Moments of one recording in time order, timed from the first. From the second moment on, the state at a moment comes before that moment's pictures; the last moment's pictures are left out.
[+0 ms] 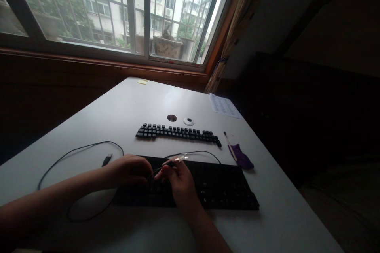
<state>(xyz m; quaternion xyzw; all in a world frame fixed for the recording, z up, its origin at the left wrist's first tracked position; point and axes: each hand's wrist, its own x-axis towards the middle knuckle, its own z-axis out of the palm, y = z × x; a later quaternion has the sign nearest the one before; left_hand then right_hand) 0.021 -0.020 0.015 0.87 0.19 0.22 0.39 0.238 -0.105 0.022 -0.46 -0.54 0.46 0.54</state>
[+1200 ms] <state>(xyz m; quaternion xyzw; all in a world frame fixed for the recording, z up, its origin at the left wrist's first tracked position) 0.013 -0.014 0.019 0.82 0.23 0.30 0.43 0.246 -0.102 0.014 -0.44 -0.52 0.45 0.58</state>
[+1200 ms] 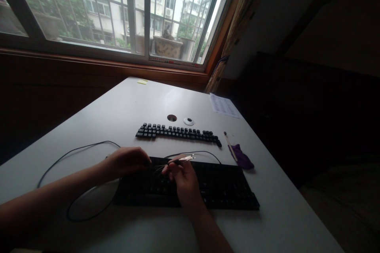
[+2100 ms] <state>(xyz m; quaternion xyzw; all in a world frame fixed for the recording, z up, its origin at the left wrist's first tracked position) 0.009 -0.008 0.025 0.79 0.29 0.34 0.43 0.261 -0.104 0.029 -0.52 -0.56 0.26 0.59</state>
